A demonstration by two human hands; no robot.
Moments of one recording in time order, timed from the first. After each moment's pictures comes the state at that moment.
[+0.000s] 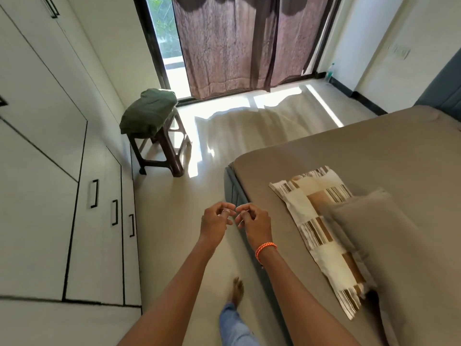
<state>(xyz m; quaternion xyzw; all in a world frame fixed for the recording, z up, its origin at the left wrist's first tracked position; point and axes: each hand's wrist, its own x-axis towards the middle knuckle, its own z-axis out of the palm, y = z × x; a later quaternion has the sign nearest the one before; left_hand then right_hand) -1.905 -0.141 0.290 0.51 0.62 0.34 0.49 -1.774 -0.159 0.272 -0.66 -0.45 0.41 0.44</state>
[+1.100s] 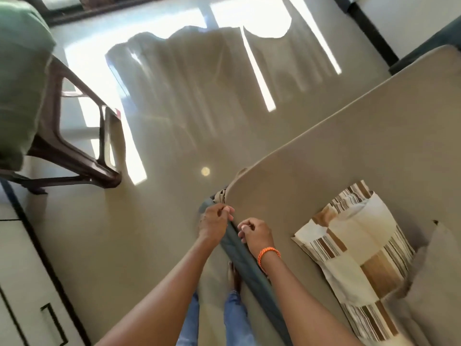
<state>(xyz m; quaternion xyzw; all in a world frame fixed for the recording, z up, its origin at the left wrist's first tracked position) -1.874 0.455 -0.035 0.49 0.62 0.07 0.61 -1.756 0.378 -0.009 -0.85 -0.23 0.45 0.18</state>
